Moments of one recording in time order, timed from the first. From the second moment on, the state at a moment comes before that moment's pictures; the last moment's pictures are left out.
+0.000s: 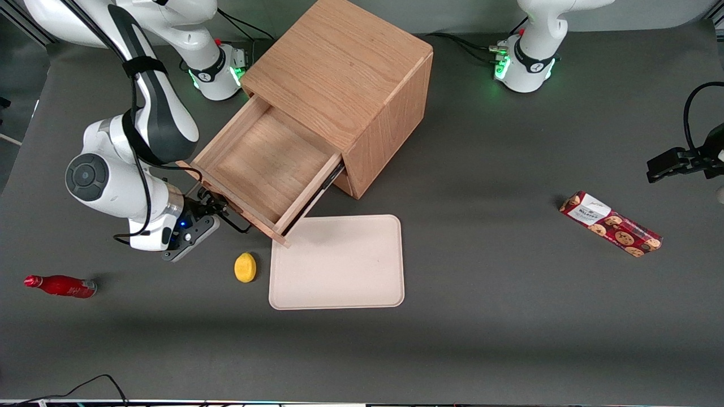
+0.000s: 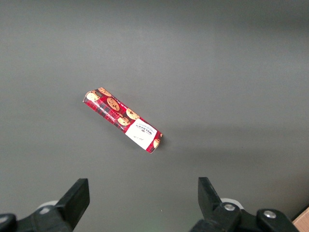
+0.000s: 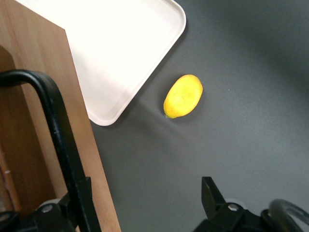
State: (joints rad) arm 0.03 0.28 0.19 -1.82 0.04 2.04 -0.48
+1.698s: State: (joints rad) arm 0.02 0.01 0.05 -1.67 0.03 1.73 -0.11
